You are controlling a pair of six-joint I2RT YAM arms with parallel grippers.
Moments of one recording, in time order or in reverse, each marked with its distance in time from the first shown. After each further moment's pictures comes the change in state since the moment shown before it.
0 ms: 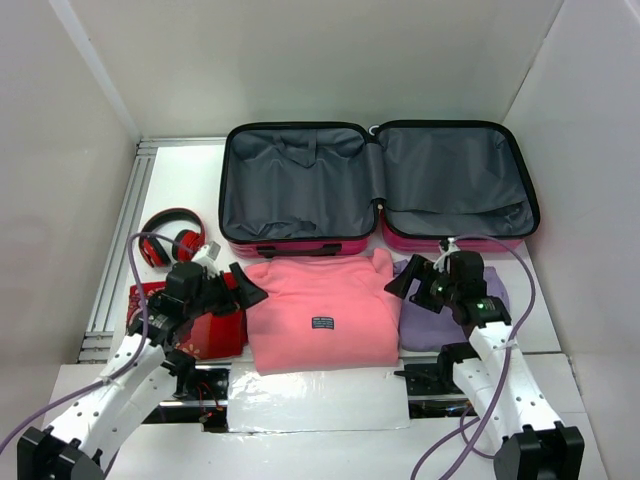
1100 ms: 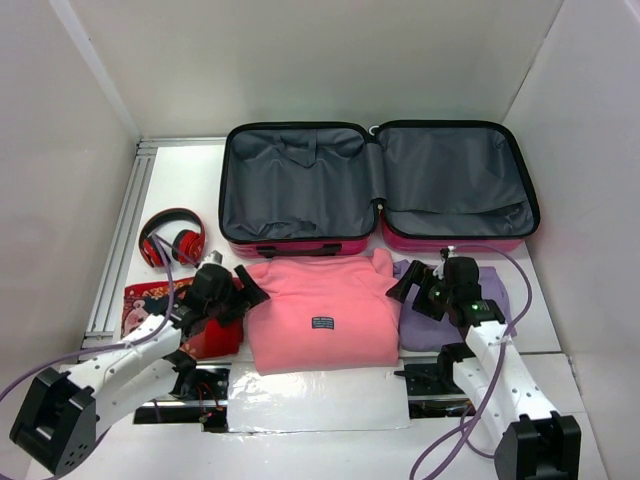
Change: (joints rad) left arm -0.131 0.282 -0.070 0.138 -0.276 -0.285; right arm 0.000 0.053 -0.095 0.048 0.064 0.029
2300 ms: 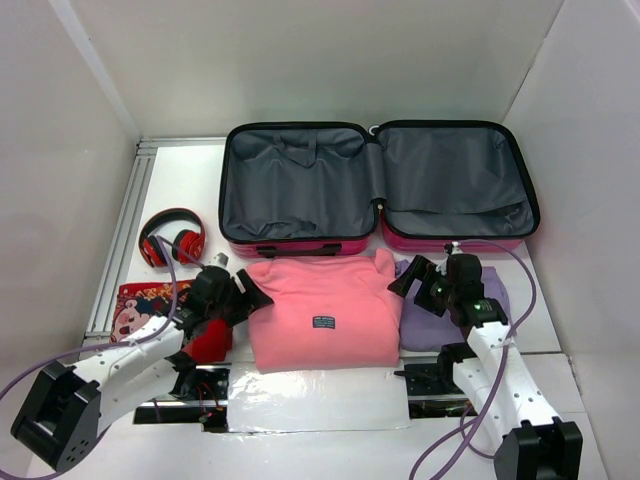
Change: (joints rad) left arm -0.009 0.018 -0.044 0.093 0.089 -0.020; right arm 0.000 -0.045 0.028 -0.009 0.034 0.030
